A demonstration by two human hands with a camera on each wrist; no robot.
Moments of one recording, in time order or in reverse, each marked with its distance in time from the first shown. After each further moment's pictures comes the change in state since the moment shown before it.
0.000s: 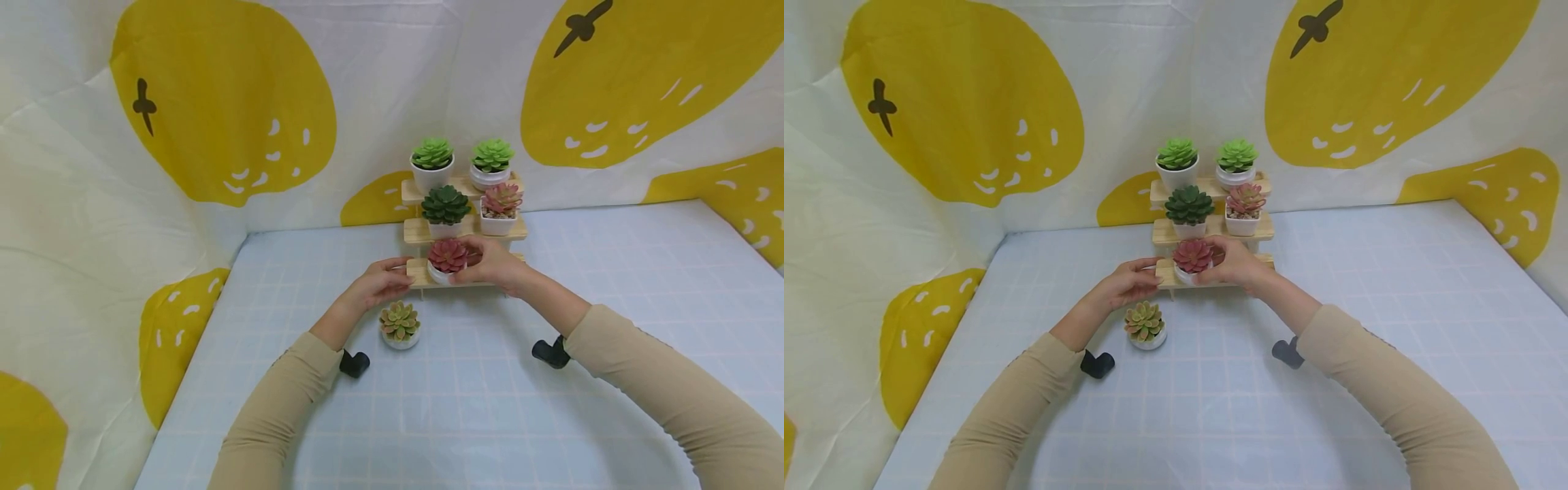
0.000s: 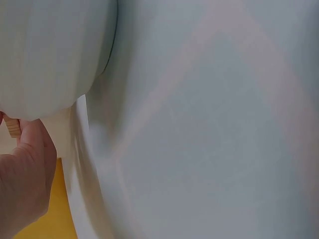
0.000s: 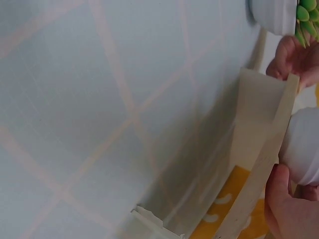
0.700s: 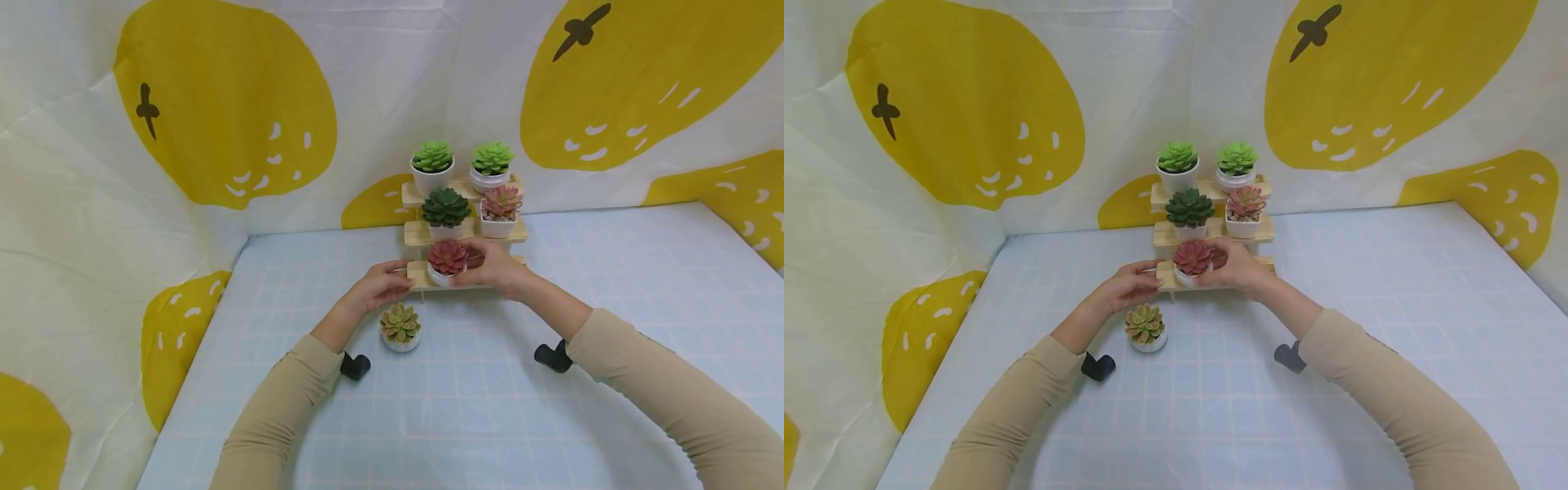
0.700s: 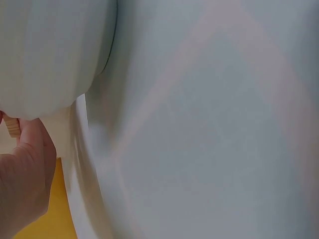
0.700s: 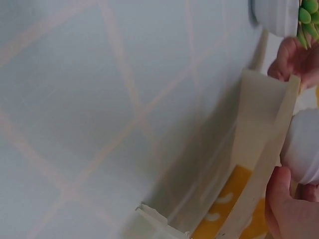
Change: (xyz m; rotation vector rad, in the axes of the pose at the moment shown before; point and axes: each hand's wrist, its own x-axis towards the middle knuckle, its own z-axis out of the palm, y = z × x) left_hand 0.000 0.000 0.000 -0.002 0.000 -0.010; right_hand -0.002 0.003 0.001 0.038 0.013 0.001
